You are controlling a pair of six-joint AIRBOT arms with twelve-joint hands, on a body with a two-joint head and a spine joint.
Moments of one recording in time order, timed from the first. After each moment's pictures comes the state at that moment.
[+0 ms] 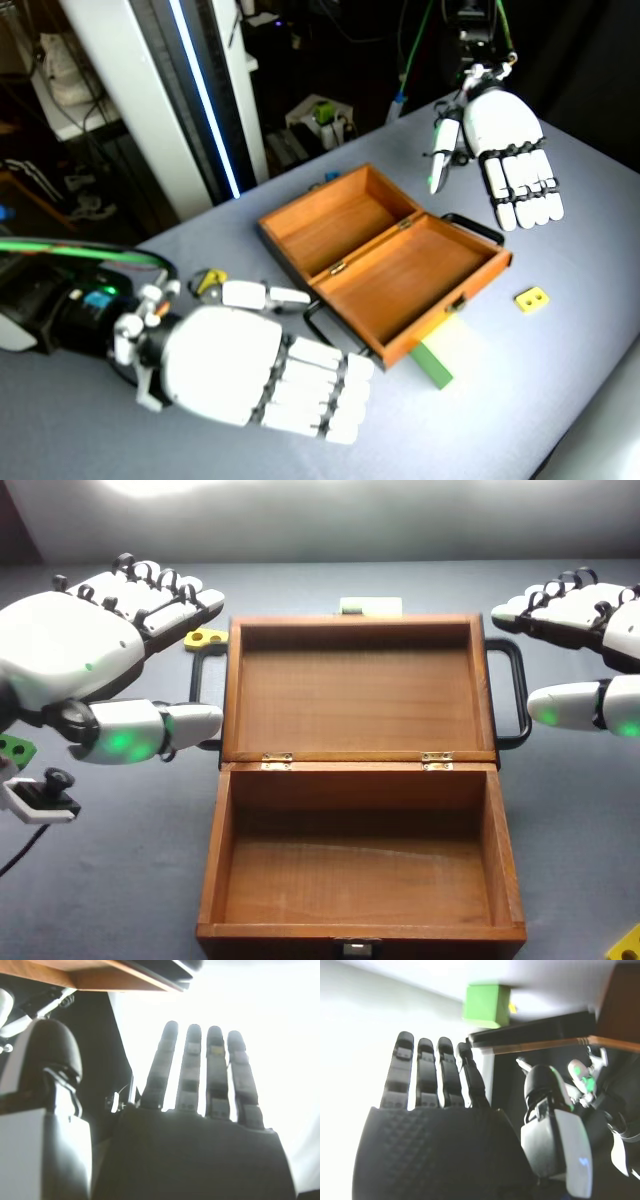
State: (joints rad) left arm 0.86 -0.87 1.01 -0.21 -0.69 1.13; right arm -0.93 -1.00 1.29 -0.17 0.72 -0.48
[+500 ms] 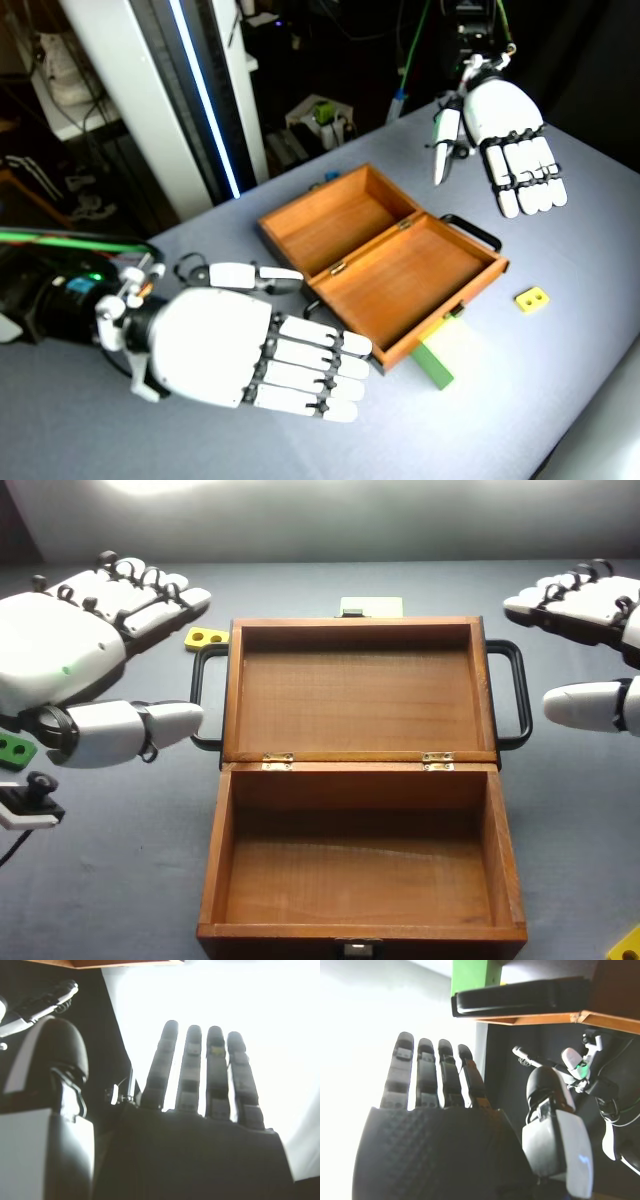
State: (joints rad) left arm 0.90 -0.83 0.99 -0.22 -0.74 1.11; right arm -0.97 -0.97 1.27 -0.13 0.77 -0.49
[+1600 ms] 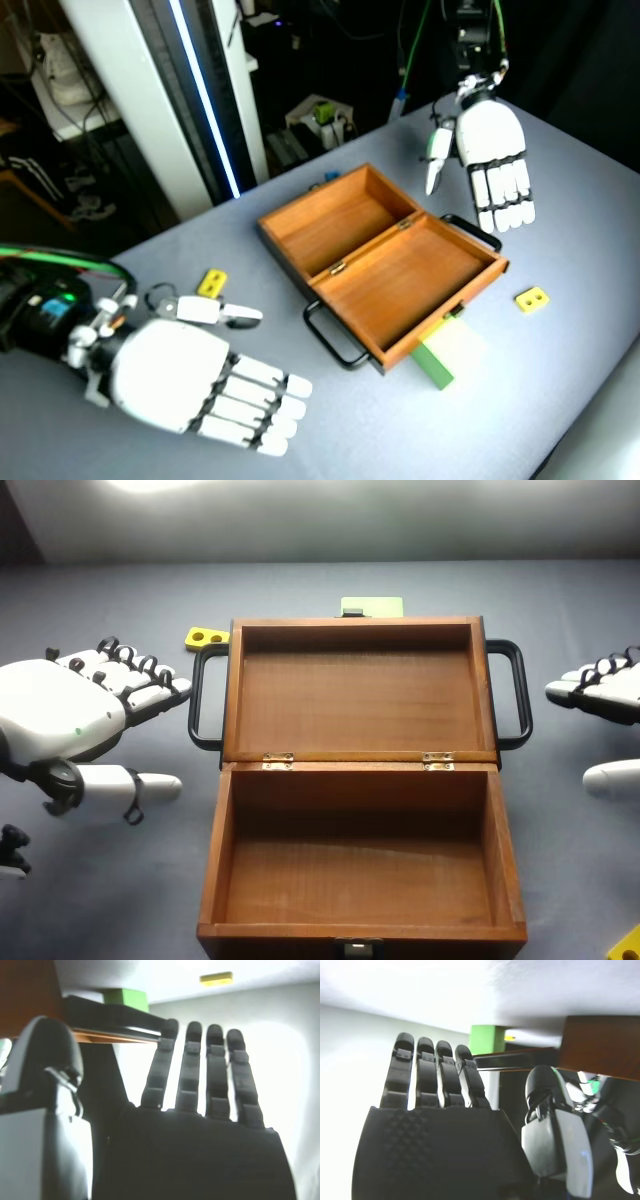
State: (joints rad) left arm 0.91 -0.88 1.02 -0.25 -0.49 1.23; right arm -1.12 -0.97 1.26 -0.10 0.73 -0.51
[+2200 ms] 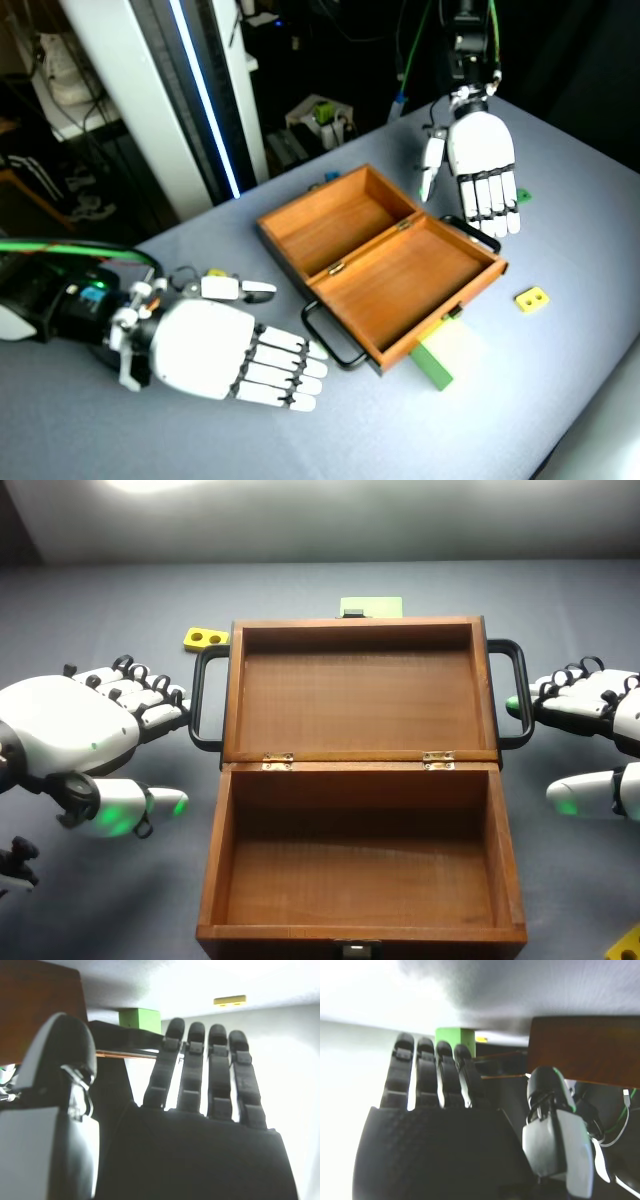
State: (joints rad) left arm 0.91 -0.91 1.04 -0.24 -0.44 1.23; right arm -1.05 -1.01 1.26 -0.22 0.69 -0.46
